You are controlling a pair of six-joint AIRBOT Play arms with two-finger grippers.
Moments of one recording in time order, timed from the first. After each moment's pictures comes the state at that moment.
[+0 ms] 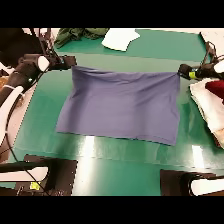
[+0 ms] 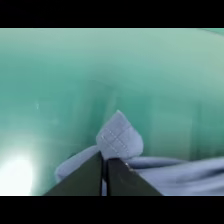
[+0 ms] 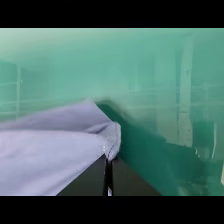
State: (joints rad) left arm -0.07 -1.39 1.25 1.51 -0.50 -1.85; right arm -0.07 -1.68 1.58 -1.14 0.86 1.52
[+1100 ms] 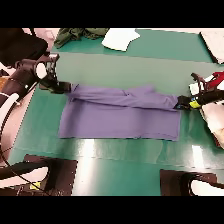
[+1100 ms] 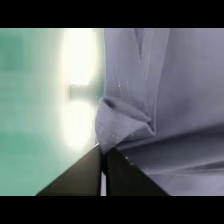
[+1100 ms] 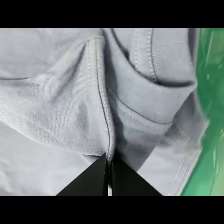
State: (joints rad) left arm -0.07 -1.27 1.12 1.64 -1.08 -1.72; right arm -0.11 -1.41 1.12 -1.14 1.25 1.35
